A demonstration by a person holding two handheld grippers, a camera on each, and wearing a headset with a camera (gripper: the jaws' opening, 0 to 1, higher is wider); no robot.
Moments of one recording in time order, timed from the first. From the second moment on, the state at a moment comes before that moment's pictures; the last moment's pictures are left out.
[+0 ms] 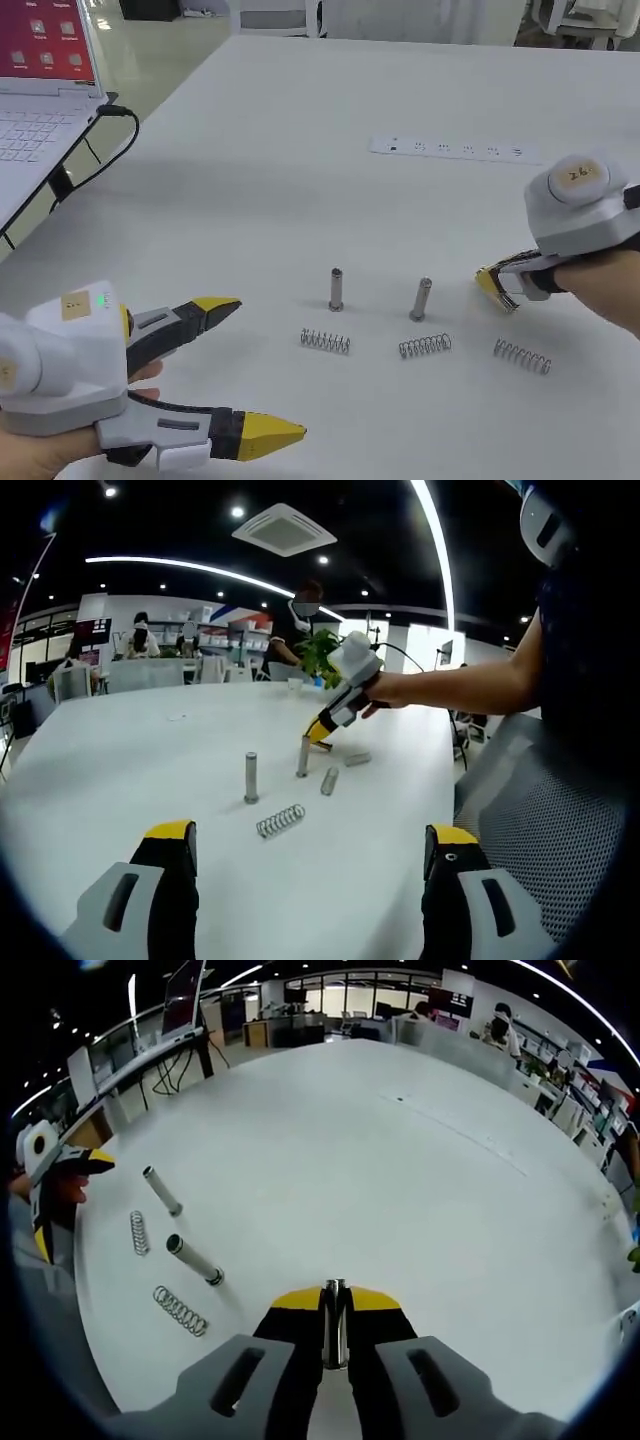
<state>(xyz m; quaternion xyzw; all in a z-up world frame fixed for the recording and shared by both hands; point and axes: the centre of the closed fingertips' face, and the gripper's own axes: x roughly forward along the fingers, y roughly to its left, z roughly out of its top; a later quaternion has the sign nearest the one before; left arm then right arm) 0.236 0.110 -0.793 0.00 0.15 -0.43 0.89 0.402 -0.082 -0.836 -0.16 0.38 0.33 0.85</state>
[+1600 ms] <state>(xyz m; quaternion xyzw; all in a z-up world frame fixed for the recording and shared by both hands) 0.232 0.105 -0.784 0.02 0.14 -0.44 0.89 0.363 -0.087 -0.812 -0.14 0.35 0.35 0.86</state>
